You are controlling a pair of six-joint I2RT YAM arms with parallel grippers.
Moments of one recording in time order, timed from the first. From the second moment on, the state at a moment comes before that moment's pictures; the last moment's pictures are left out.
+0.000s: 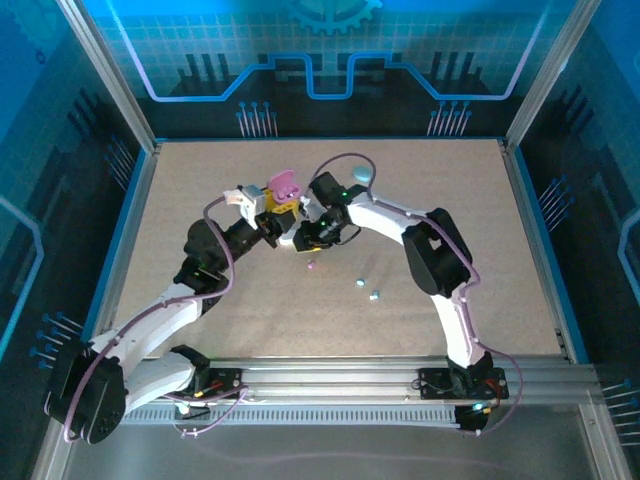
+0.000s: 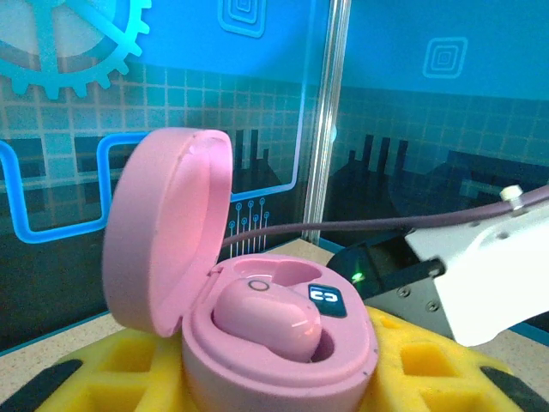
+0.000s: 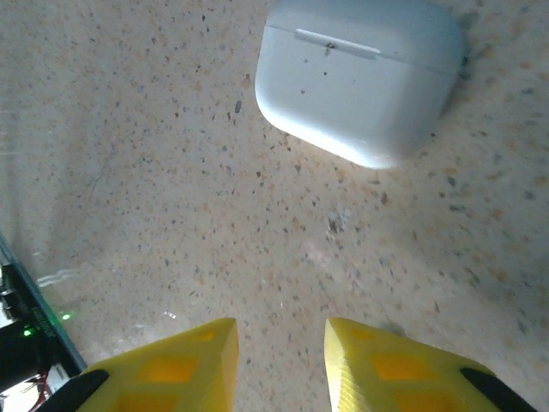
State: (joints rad) left arm -0.41 1.07 0.57 0.67 0.31 -0.14; right arm 0.65 2.22 1.72 -0.73 -0.54 0.32
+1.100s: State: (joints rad) left arm -0.41 1.07 0.57 0.65 0.32 -0.14; right arm 0.70 2.30 1.84 -0.98 -0.36 0.17
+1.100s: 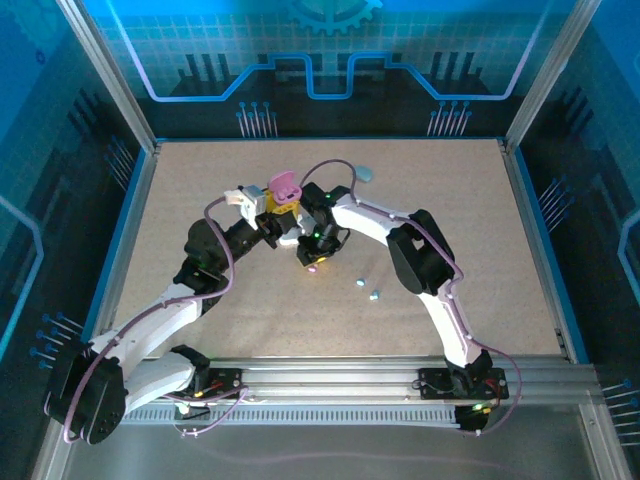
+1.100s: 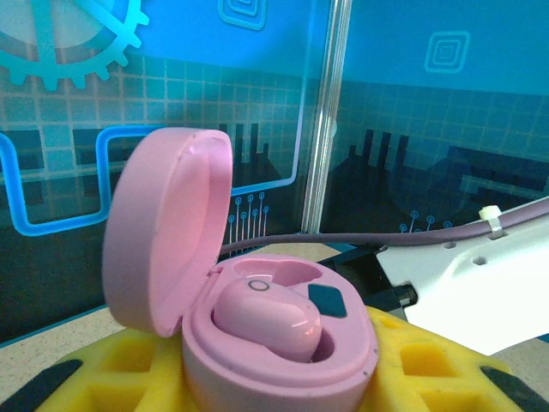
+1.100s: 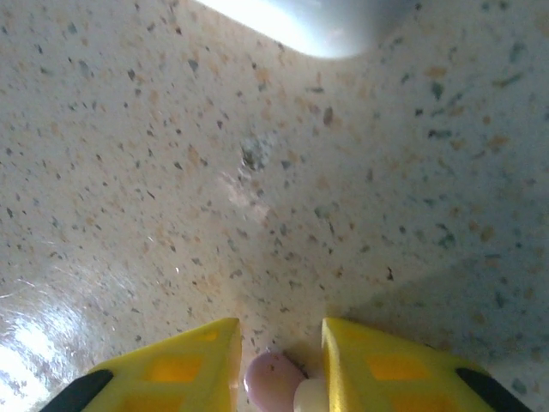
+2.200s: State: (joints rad) left arm -0.41 1.07 0.57 0.65 0.32 -0.14; right arm 0.75 2.30 1.89 -1.07 -0.21 0.22
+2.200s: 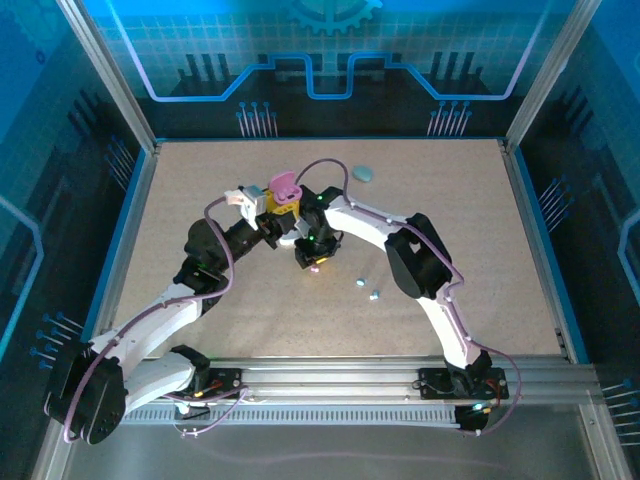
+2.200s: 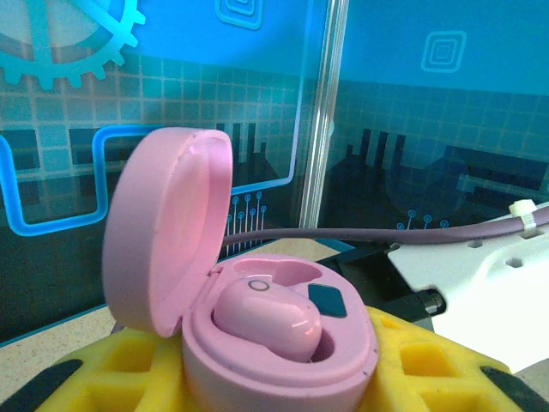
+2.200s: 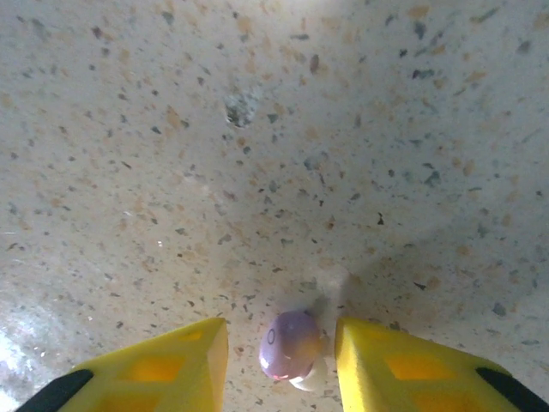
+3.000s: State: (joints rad) left arm -0.41 1.07 0.57 0.65 0.32 -0.14; right arm 0.76 2.33 1.91 -1.09 -0.17 0.24
